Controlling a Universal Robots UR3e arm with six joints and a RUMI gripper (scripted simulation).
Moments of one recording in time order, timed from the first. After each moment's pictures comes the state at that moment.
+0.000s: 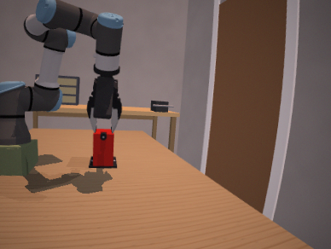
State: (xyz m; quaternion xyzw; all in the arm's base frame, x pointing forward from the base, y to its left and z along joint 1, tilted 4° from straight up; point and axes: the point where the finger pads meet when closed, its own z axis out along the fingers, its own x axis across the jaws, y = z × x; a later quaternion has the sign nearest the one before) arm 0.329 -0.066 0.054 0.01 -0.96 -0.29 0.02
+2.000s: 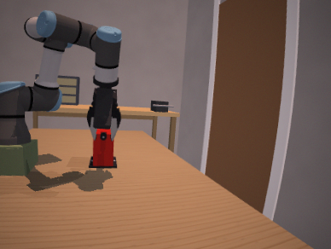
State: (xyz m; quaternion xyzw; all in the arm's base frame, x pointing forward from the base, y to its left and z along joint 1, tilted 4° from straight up) arm 0.327 -0.047 0.026 0.01 -0.96 -0.29 0.02
